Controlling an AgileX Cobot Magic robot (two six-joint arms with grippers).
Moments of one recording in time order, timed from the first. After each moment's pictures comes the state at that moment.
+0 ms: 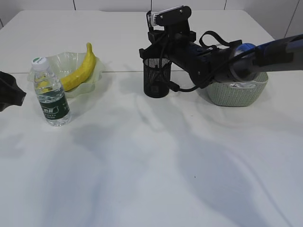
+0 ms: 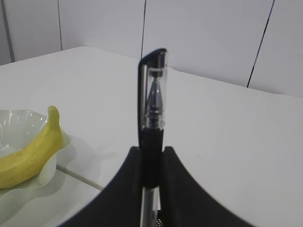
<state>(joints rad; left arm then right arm) -0.39 1.26 -0.82 0.51 0.54 -0.50 0.37 2.31 -1.67 -0.04 -0.48 -0.09</state>
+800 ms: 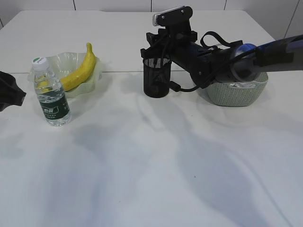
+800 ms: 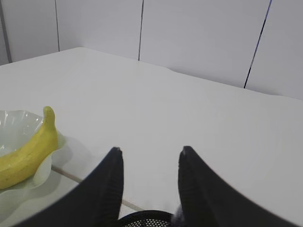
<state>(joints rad) -0.39 1.26 -0.82 0.51 0.54 -0.50 0.36 2.32 -1.67 -0.04 -0.49 -0.10</state>
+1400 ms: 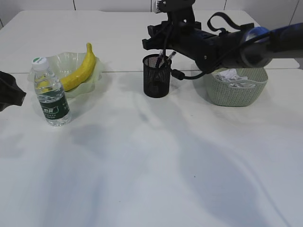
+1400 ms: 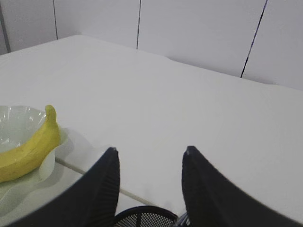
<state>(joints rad) -0.39 1.26 -0.82 0.51 0.54 -0.50 0.36 2.24 -1.67 -0.04 -0.35 -0.10</state>
